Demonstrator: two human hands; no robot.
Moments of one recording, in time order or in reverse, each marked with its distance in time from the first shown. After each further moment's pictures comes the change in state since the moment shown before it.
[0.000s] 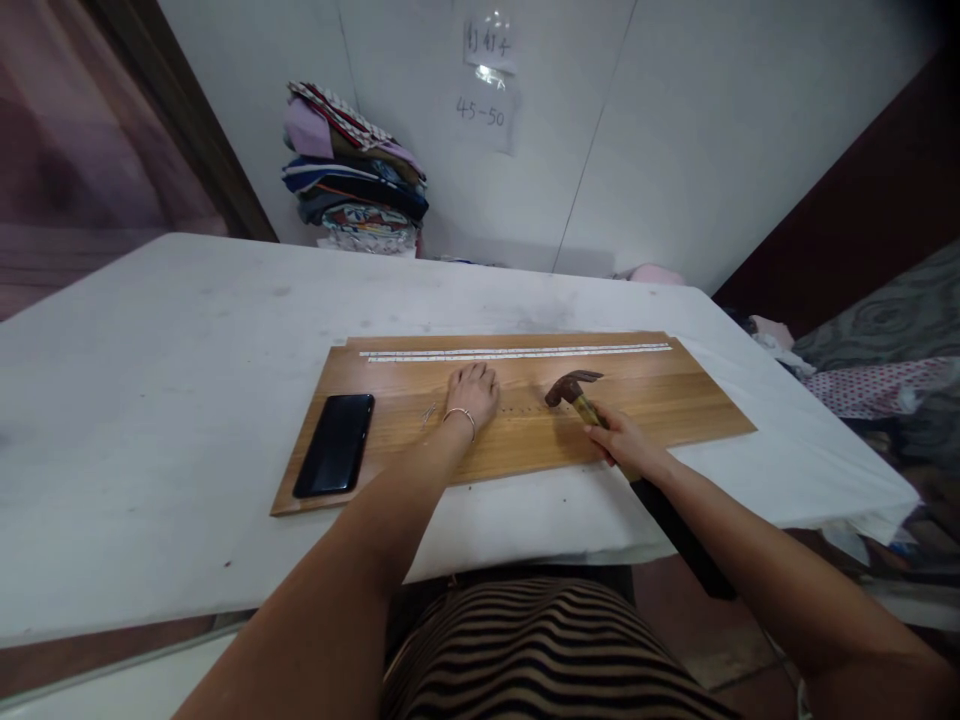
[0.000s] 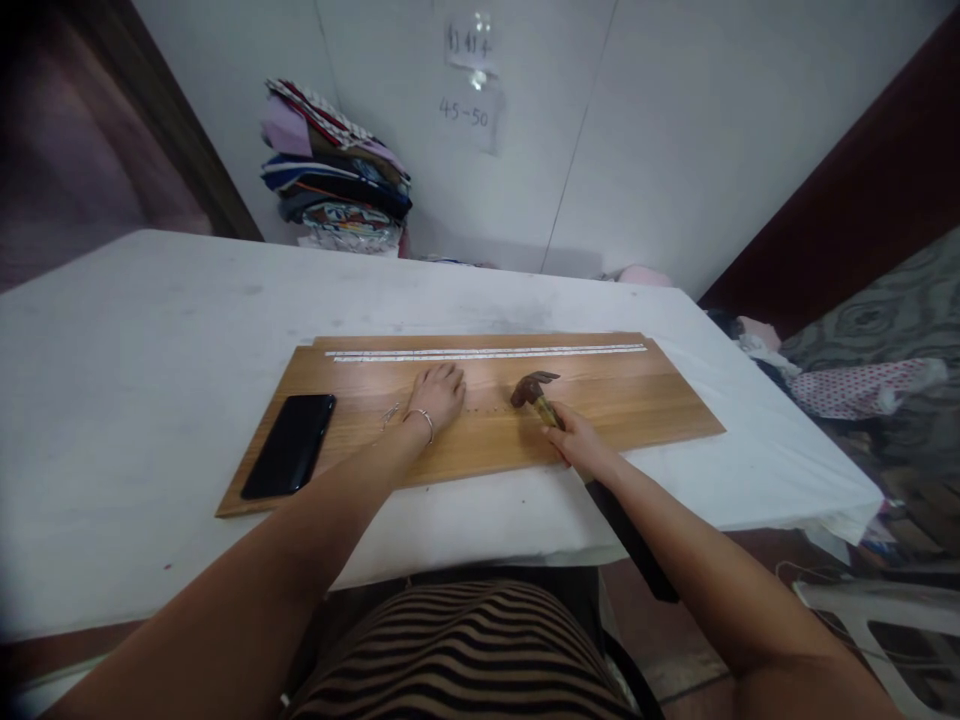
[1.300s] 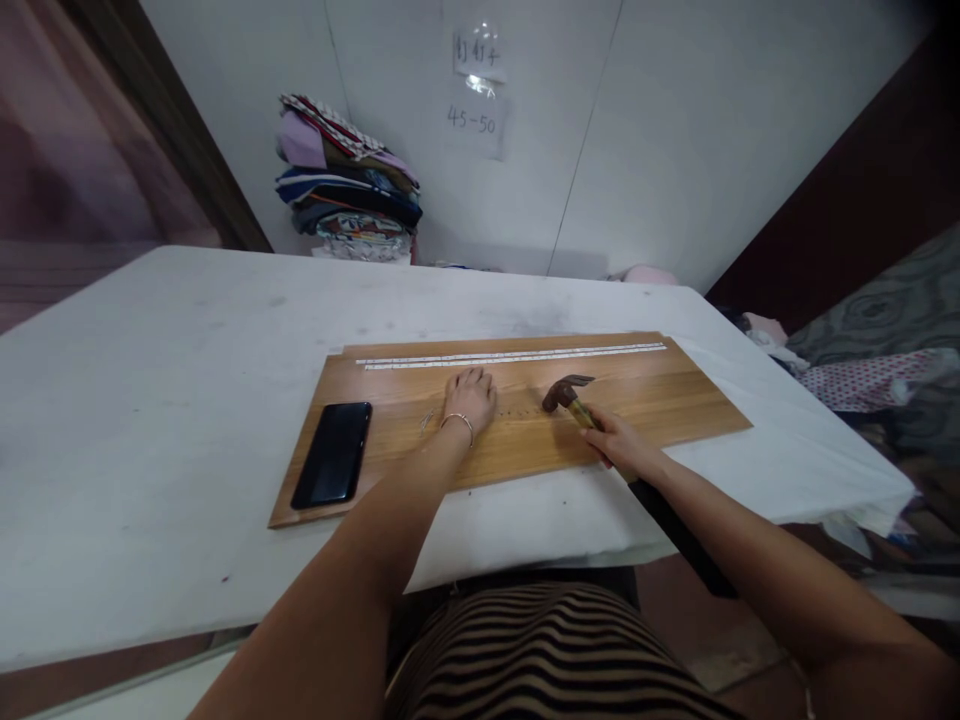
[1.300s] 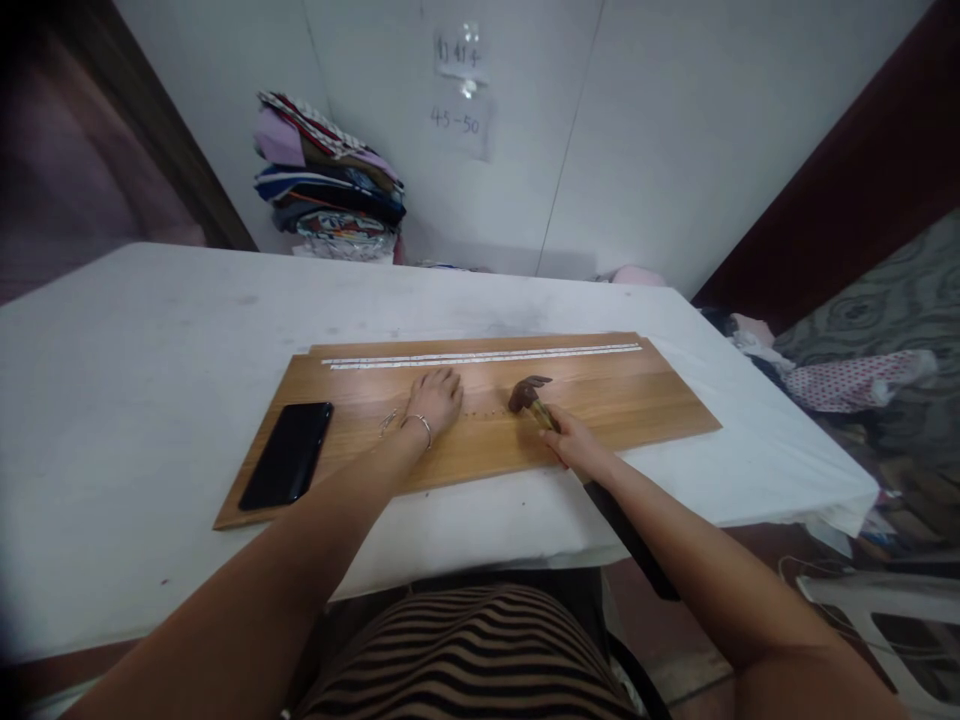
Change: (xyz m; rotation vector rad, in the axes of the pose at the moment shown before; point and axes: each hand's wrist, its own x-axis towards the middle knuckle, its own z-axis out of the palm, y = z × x) left_hand 0.000 0.001 -0.004 -0.007 -0.013 -0.014; right_hand 0.002 -0.001 0.004 -0.033 0.013 0.045
